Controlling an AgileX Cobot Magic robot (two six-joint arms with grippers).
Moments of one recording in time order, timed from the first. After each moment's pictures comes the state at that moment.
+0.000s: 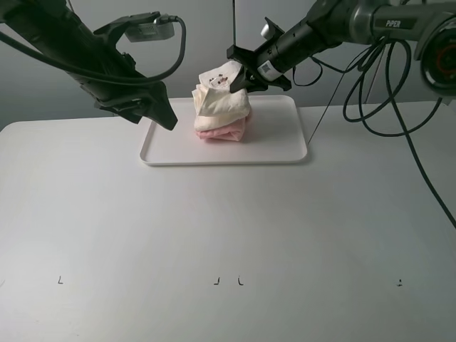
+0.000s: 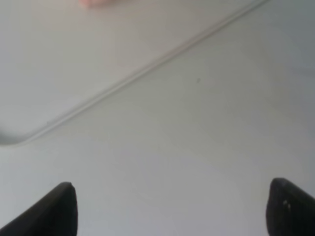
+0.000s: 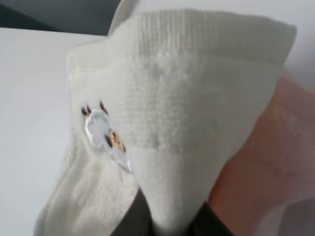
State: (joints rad) left arm -0.34 1.77 -1.34 -0.39 0.83 0.39; right arm 0.27 2.47 -2.10 0.80 0.87 -0.27
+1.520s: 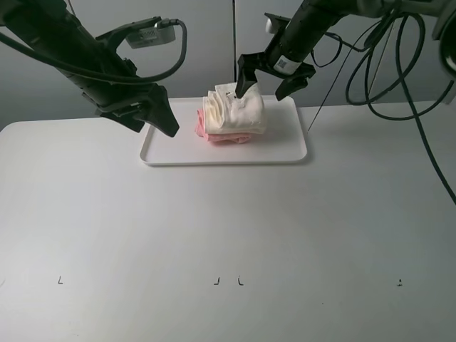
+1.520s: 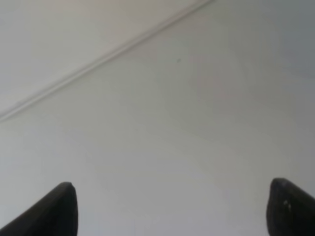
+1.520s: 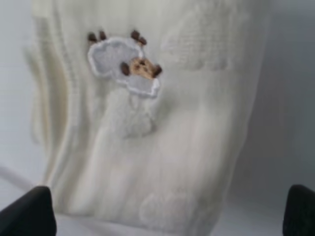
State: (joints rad) left arm -0.34 1.77 -1.33 -0.43 0.89 0.39; right arm 0.29 2.35 -2.11 0.39 1.08 -0.15
